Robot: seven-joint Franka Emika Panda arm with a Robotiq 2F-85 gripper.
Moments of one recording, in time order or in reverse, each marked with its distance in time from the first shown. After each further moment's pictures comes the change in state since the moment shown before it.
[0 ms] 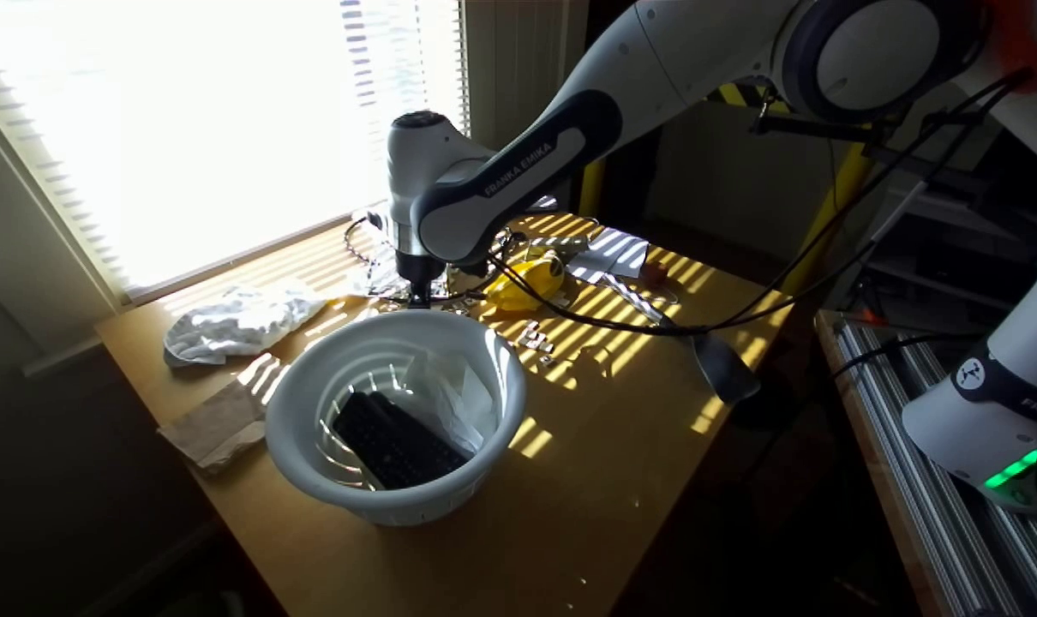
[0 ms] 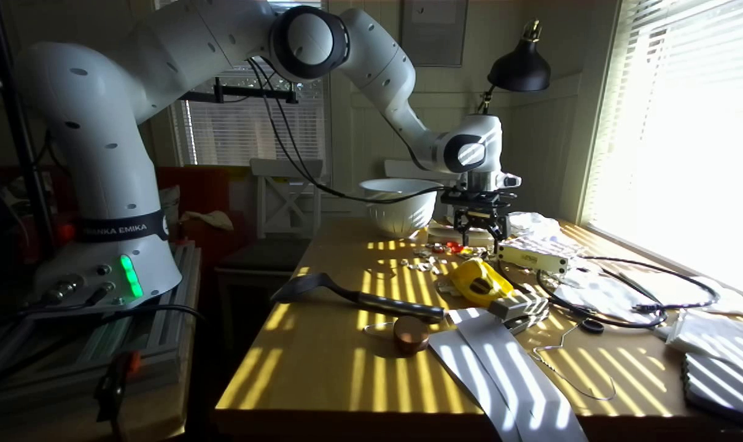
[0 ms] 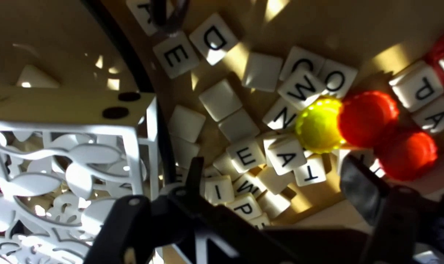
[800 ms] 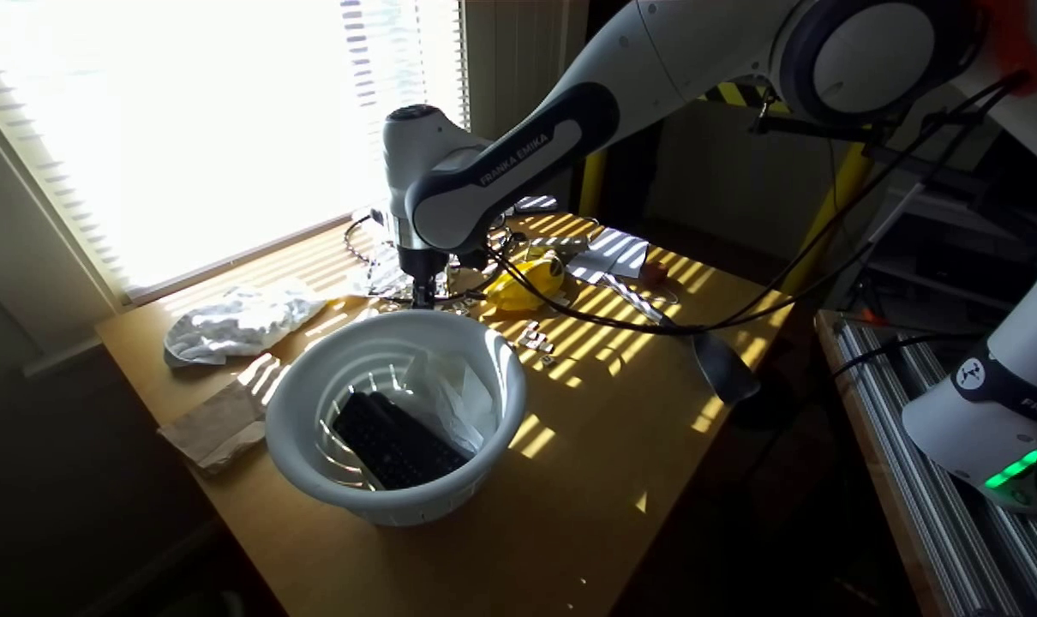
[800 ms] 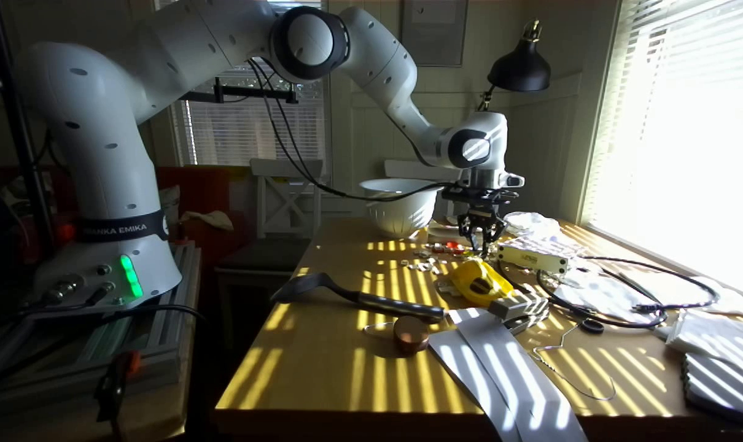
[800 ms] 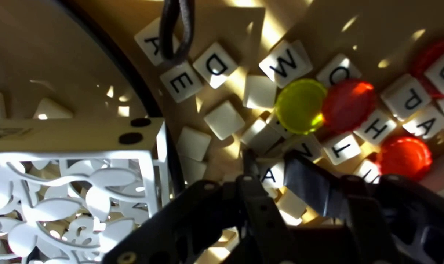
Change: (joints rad) arm -0.002 0.006 -0.008 0.044 0.011 -0.098 0.036
